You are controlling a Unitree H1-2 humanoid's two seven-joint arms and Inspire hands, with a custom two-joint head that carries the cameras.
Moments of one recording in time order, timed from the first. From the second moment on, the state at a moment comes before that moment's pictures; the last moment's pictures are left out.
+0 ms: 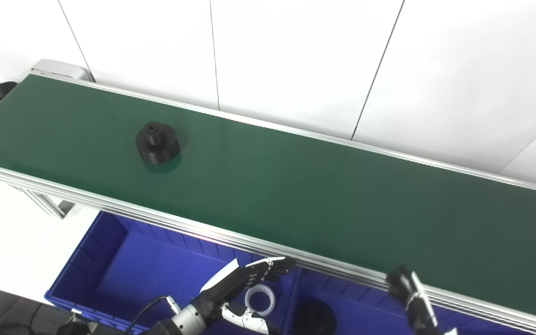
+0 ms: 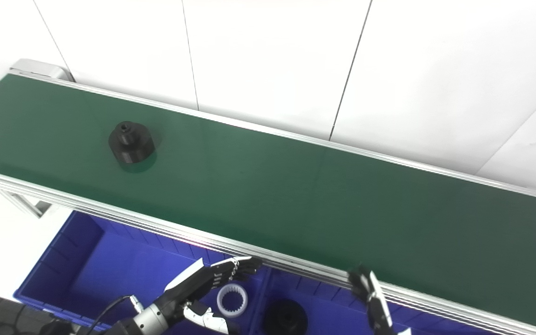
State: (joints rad) left arm 0.20 0.18 -0.32 0.23 0.05 -0.44 -0.31; right arm 0.51 -0.13 0.25 -0.26 -0.24 -0.42 -0.17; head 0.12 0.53
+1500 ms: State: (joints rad) left arm 0.19 0.19 -0.19 0.24 -0.04 -0.44 -0.50; right arm -0.19 -0.01 0.25 -0.32 -0.58 0.24 0.20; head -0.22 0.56
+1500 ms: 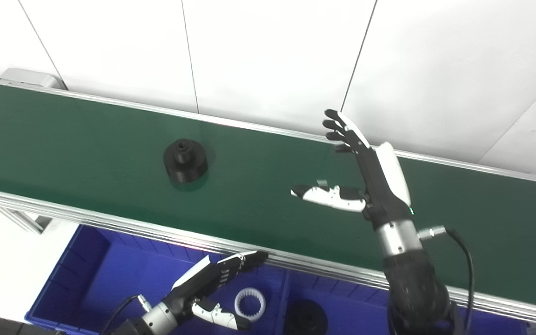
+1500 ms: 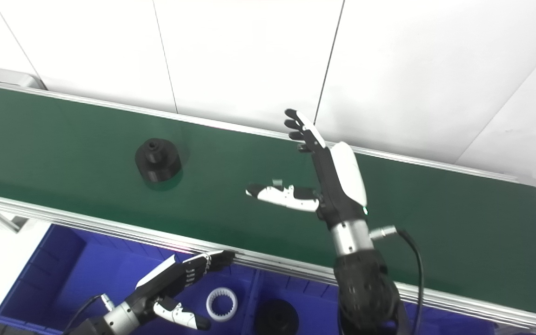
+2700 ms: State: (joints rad) left arm 0.21 0.17 -0.21 0.23 -0.01 -0.44 -0.54; right arm -0.63 0.01 0.48 0.31 -0.72 0.30 0.22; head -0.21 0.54
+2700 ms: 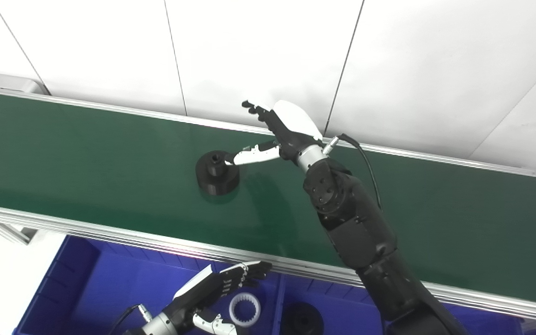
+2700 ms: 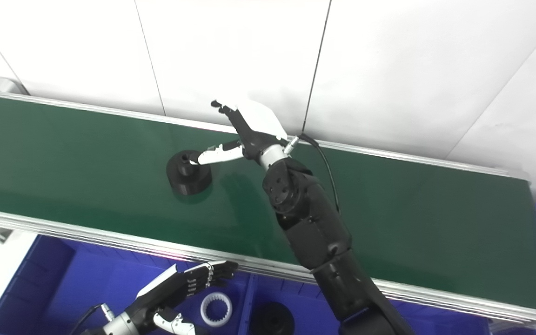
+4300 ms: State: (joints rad) left arm 0.23 0.24 -0.35 0.16 0.02 -0.44 -0.37; right arm -0.55 -0.04 0.65 0.39 -0.87 0.29 0.07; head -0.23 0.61
